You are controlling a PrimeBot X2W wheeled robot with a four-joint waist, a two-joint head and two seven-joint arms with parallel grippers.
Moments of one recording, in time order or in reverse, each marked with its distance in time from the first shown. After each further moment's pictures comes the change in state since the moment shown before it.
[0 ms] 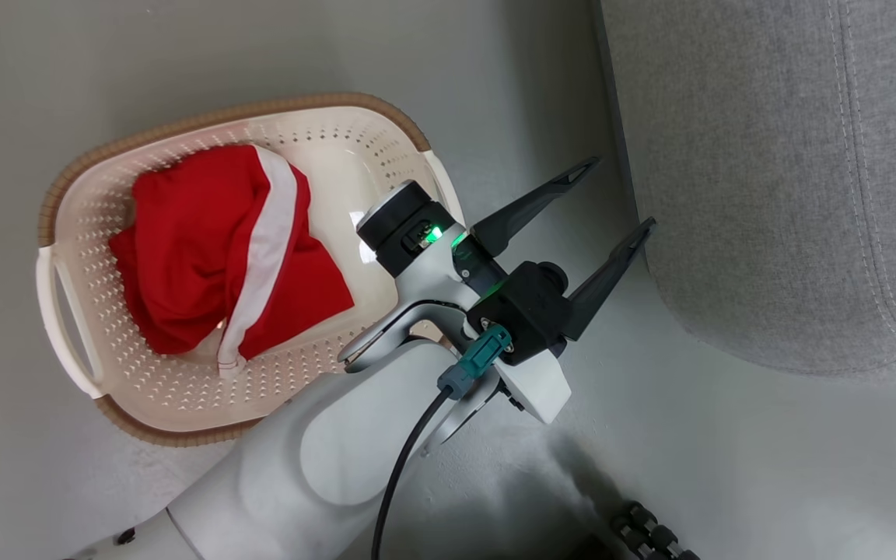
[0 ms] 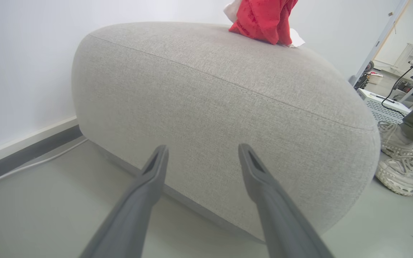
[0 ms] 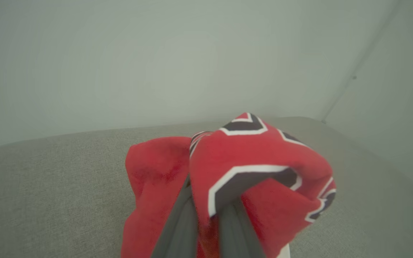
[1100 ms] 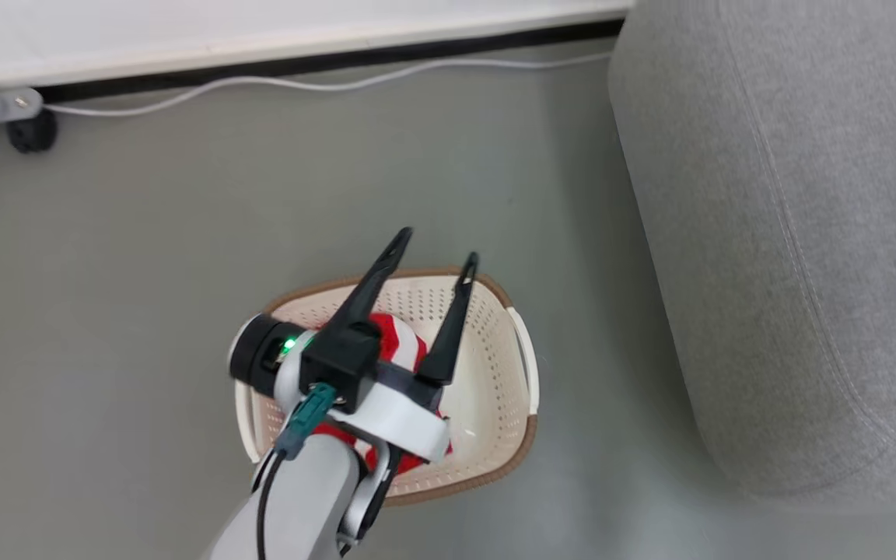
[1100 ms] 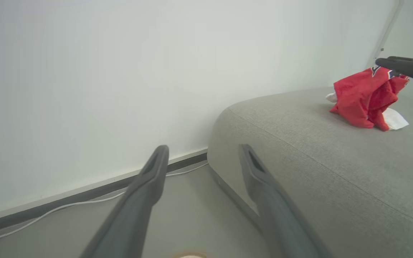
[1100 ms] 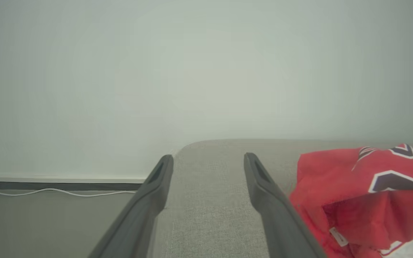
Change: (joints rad) left arm 0.428 -0.014 0.423 -0.145 0.004 0.016 0.000; right arm 0.563 0.066 0.316 -0.432 0.130 0.000 0.000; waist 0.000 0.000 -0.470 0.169
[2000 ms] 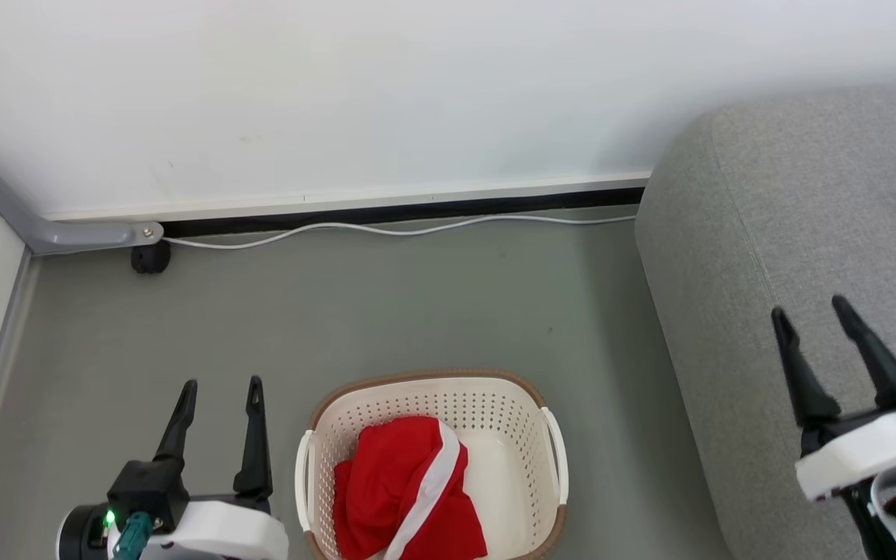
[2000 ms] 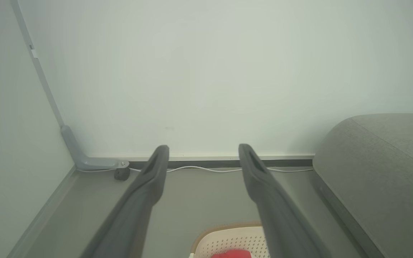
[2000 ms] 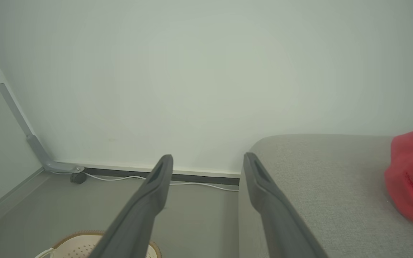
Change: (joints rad) left arm 0.370 -0.004 0.460 -0.025 0.074 -0.029 0.000; right arm 0.328 0.205 0.029 -0.154 -0.136 0.000 0.000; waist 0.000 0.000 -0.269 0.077
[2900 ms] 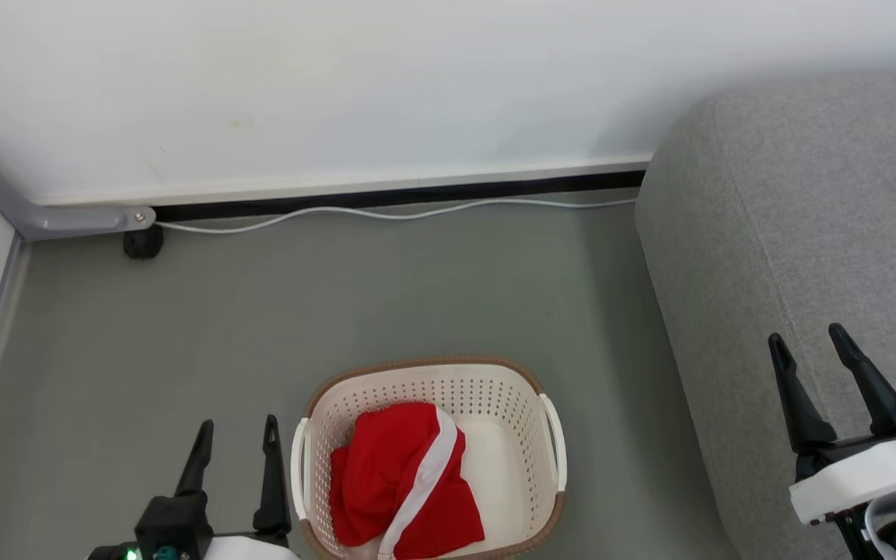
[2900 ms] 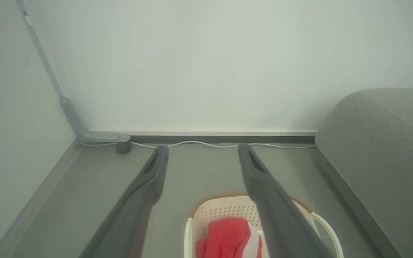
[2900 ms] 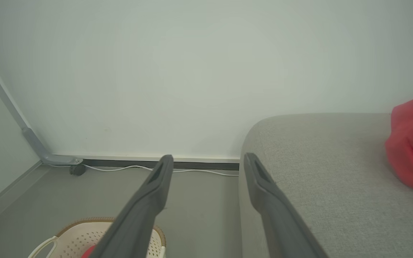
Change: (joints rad) left arm 0.085 0.002 -0.052 -0.027 -0.010 0.084 0.001; right arm 0.097 0.056 -0.054 -0.036 -0.048 0.000 0.000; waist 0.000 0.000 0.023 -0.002
